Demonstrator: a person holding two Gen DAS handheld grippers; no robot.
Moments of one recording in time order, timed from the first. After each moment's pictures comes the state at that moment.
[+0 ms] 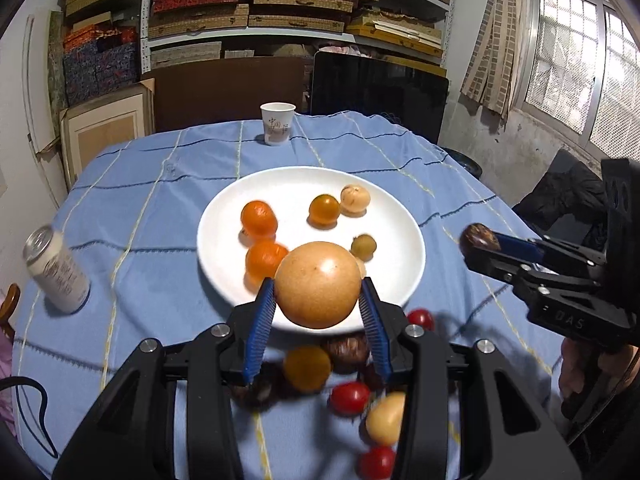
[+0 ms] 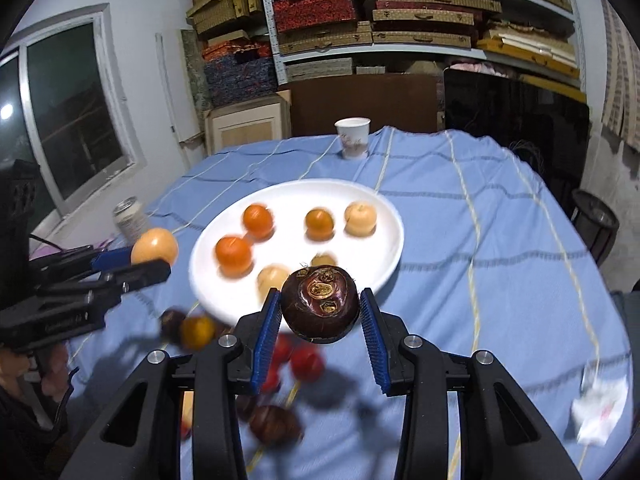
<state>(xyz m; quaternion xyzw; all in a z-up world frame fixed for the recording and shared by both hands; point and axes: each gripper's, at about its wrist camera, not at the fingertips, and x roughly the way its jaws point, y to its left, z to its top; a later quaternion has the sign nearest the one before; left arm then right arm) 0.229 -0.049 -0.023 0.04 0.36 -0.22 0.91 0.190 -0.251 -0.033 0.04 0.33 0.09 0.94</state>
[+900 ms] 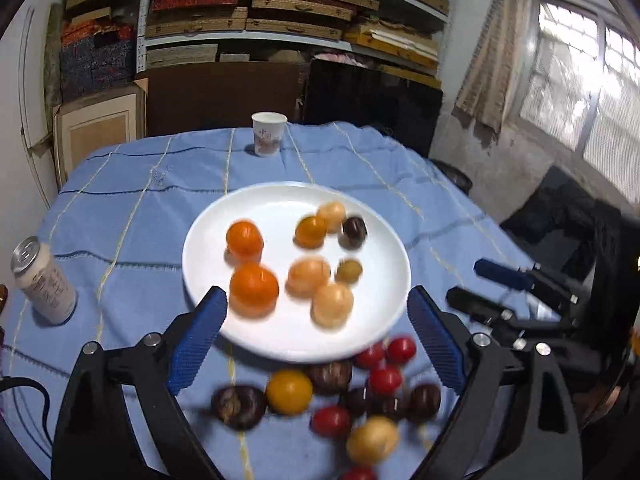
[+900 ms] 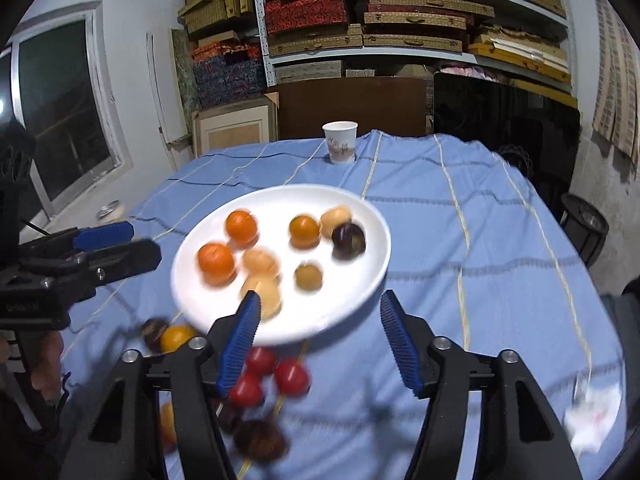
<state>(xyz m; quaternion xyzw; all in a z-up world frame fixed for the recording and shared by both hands) 0.224 -0.050 -0.016 0.03 0.35 -0.24 0.91 0.173 -0.253 -0.041 0.04 0.33 0.07 0.94</state>
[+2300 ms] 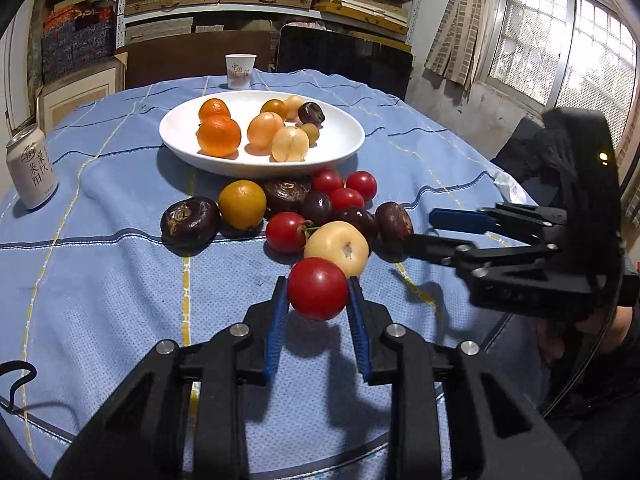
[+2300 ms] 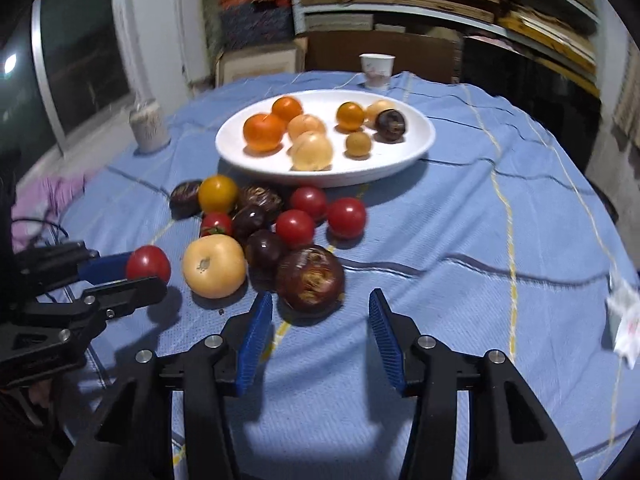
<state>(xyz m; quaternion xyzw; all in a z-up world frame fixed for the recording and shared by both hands) 0.120 -0.031 -0.101 0.04 0.38 -0.28 0.88 0.120 -0.211 -0.101 -0.02 0.41 0.10 0.91</state>
